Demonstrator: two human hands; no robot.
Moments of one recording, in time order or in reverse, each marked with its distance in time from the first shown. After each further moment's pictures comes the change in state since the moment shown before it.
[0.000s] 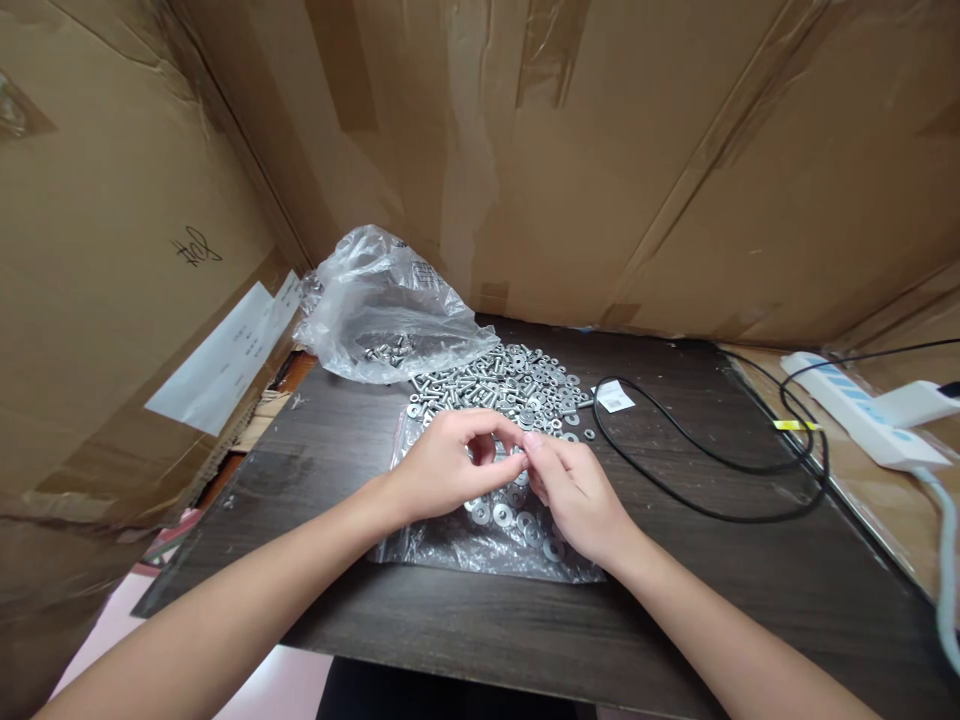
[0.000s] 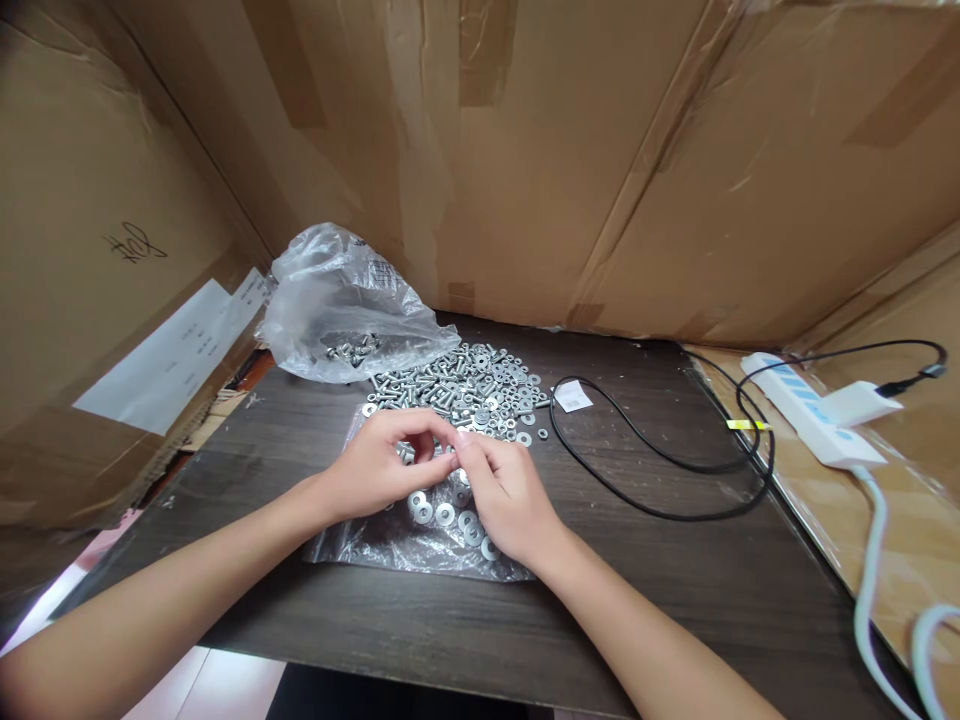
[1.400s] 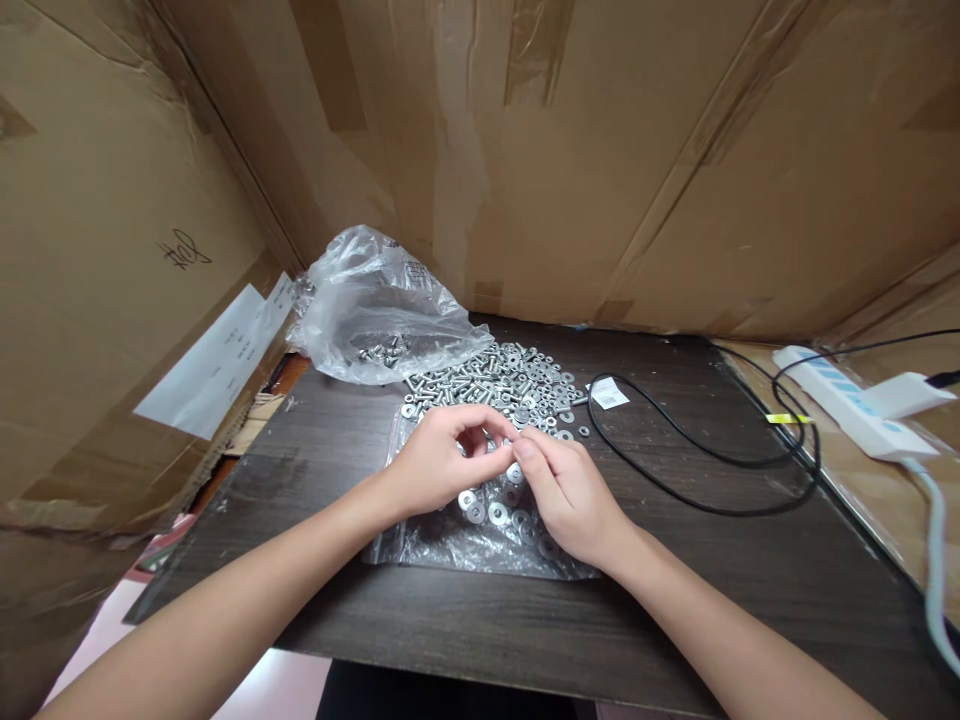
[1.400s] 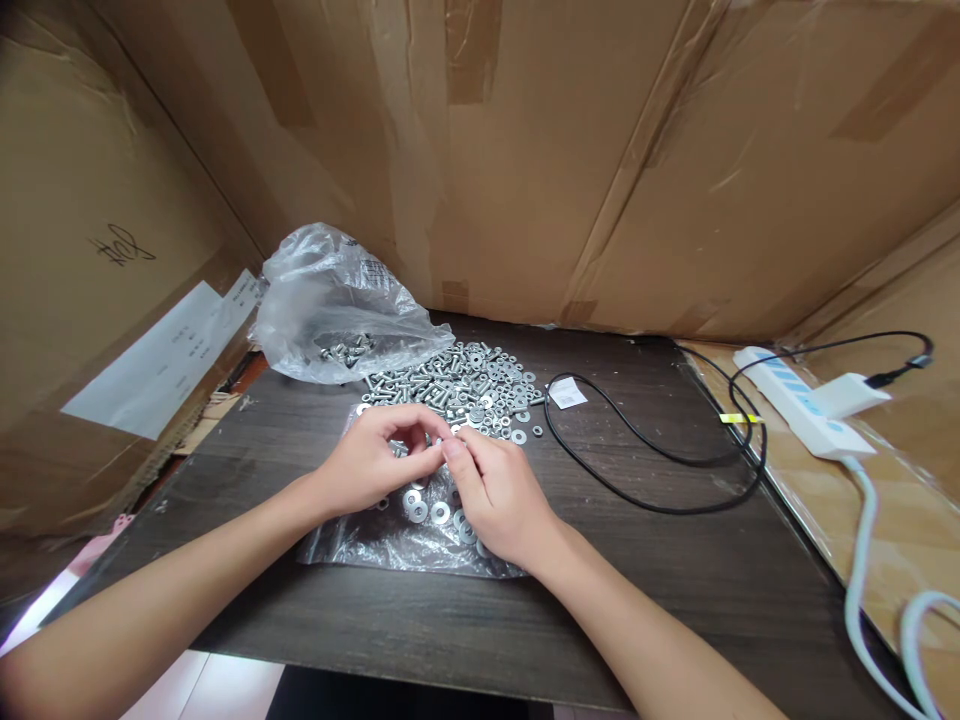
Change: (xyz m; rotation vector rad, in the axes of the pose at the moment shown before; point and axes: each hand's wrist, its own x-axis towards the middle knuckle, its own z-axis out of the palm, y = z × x) left_hand 0.001 0.000 0.000 -0.052 0.025 -0.072; right_hand 0.001 -0.008 -0.004 -0.298 -0.015 -0.195
